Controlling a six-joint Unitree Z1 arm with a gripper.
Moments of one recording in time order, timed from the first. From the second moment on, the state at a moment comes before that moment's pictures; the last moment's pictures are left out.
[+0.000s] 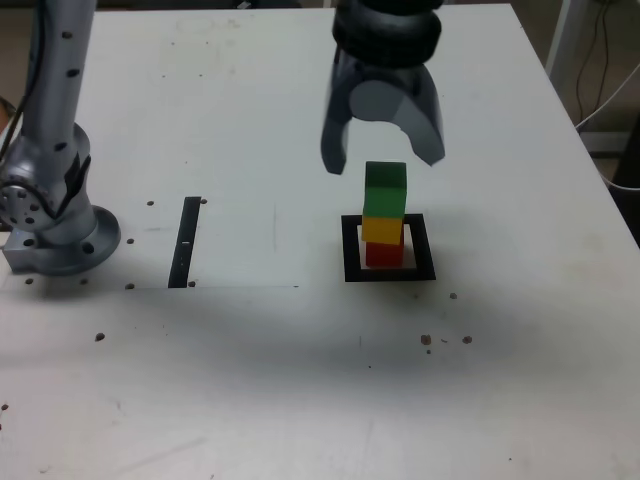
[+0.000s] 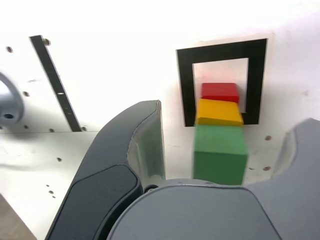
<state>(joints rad) -0.08 1.97 -1.76 1.52 0.08 0.01</state>
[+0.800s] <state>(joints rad) -0.03 1.55 -1.20 1.42 0.08 -0.04</state>
